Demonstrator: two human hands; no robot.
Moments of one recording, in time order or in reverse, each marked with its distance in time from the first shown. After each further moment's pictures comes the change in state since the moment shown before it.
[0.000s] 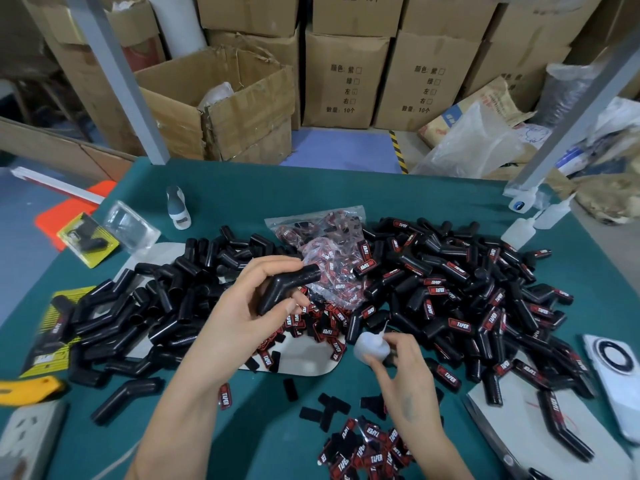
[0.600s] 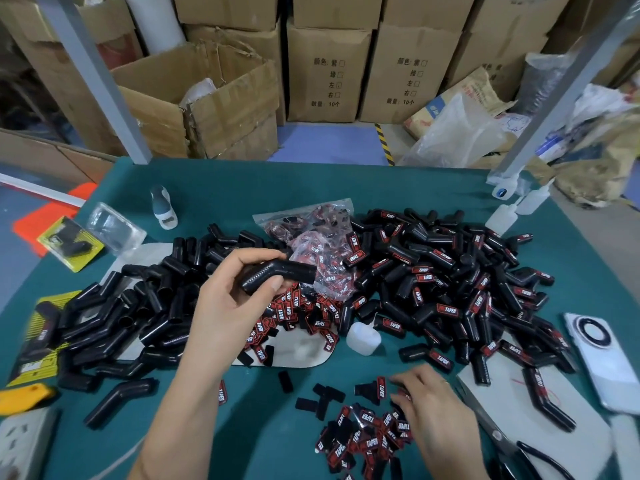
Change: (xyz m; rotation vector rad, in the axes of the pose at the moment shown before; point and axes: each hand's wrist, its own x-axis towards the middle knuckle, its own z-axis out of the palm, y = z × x) left_hand 0.001 0.005 0.007 0.019 0.211 0.043; right_hand -0.050 0.008 -0.047 -0.573 -0.183 -0.023
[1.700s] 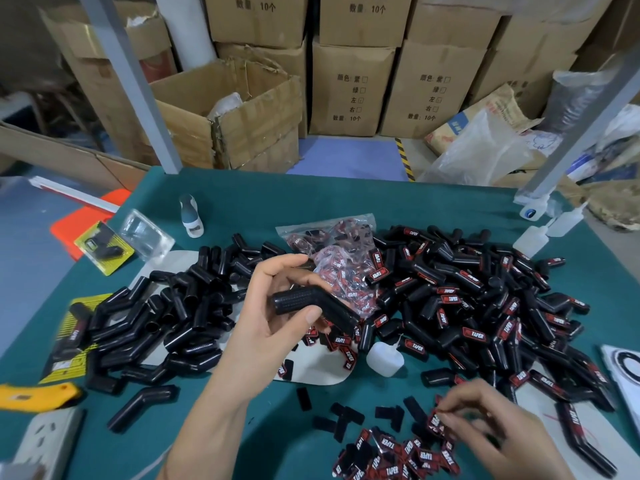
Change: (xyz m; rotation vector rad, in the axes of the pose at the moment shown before) left_hand -0.006 -0.002 0.004 -0.225 -0.143 0.101; right_hand -0.003 -0.007 -0.089 0.576 0.047 -0.127
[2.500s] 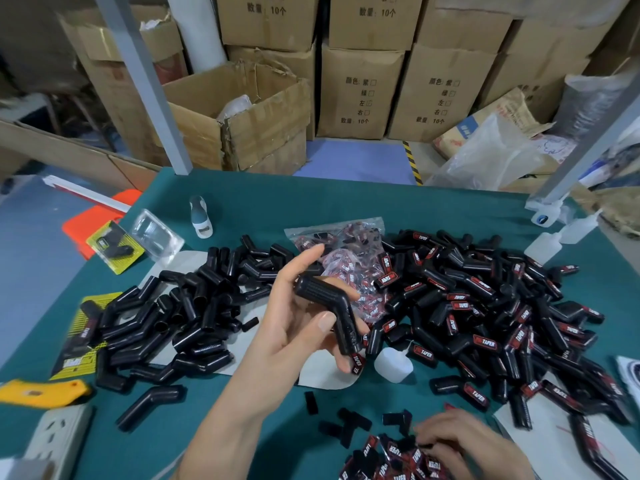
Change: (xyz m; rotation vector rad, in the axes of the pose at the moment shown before) left_hand -0.005 0.000 0.010 -0.230 -0.167 0.027; right_hand -0.005 0.017 0.030 -0.215 0.124 -0.460
